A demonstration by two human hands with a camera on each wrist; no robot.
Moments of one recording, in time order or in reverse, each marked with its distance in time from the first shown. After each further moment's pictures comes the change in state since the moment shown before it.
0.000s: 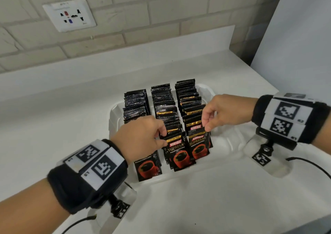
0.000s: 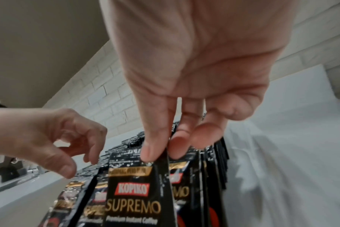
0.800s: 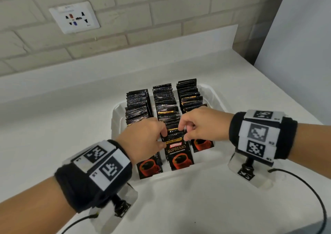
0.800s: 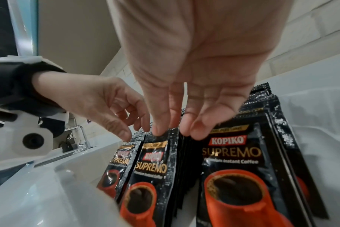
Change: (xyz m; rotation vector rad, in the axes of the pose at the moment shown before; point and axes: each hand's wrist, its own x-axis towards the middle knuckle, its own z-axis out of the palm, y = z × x) left_hand -0.001 0.005 0.003 0.129 -0.031 0.014; right_hand 0.015 -0.027 0.035 0.009 0.075 -0.102
